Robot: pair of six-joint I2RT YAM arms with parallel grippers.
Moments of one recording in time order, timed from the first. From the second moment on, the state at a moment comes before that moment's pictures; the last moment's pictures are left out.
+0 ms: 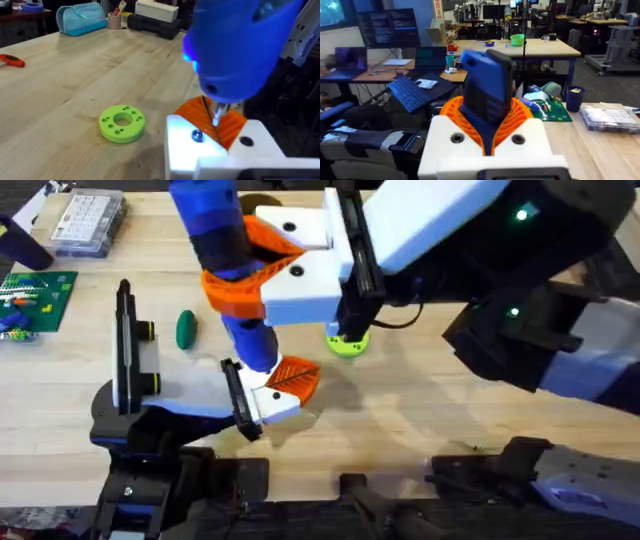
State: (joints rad) left arm -0.06 0.00 0.01 -0.12 1.13 -0.08; right arm 0.79 1.27 0.82 0.70 -0.84 0.21
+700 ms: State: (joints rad) left arm -0.06 0.00 0.01 -0.12 1.13 -0.08; right arm 0.79 1.31 0.82 0.71 -0.83 0.18
